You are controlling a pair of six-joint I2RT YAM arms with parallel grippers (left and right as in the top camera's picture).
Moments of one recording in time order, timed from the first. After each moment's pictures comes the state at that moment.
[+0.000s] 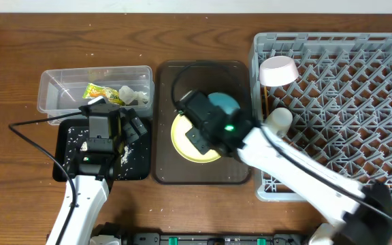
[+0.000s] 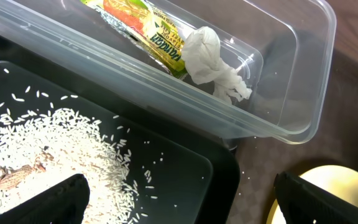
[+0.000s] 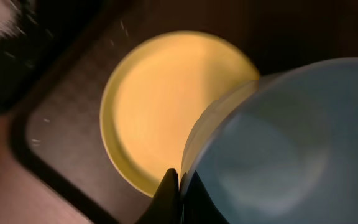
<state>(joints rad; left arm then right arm) -0.08 1.09 0.66 -0.42 -0.14 -0.56 0.85 1.63 1.38 -0.82 0.12 0.12</state>
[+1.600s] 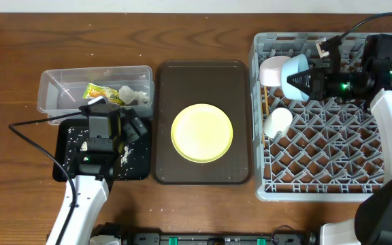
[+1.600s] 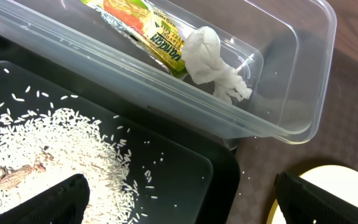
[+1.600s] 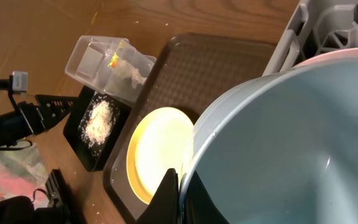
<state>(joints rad) -0.08 1.09 0.66 -0.42 -0.14 -0.56 -0.17 1.64 1.39 -0.88 -0.96 -0.22</state>
